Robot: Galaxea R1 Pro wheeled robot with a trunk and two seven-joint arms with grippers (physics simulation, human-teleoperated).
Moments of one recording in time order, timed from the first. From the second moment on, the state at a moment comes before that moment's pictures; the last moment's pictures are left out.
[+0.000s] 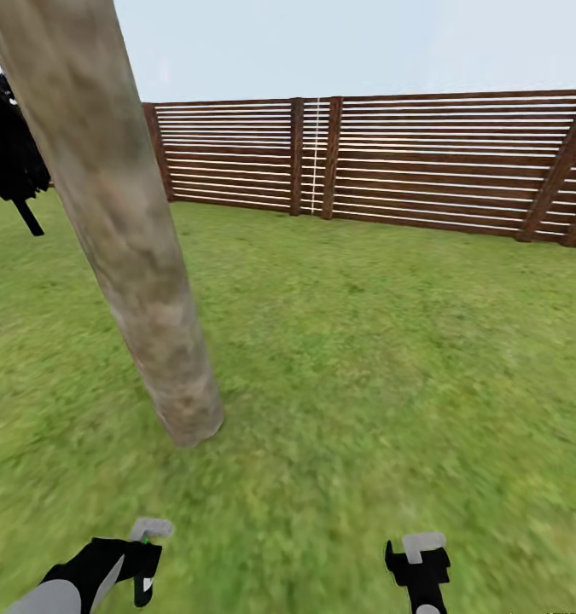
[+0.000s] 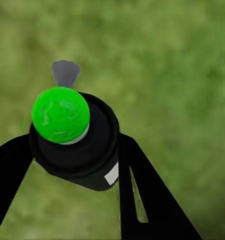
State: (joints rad) left arm -0.60 0.13 0.41 -0.20 -0.53 0.24 -0.26; right arm -0.50 0.04 -0.72 -0.08 1.01 -0.43 -0.40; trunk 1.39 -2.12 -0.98
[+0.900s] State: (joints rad) left arm -0.60 0.16 0.42 -0.42 -0.52 0.24 -0.25; right arm -0.46 0.04 -0.72 -0.04 1.01 -0.43 -0.39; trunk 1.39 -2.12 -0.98
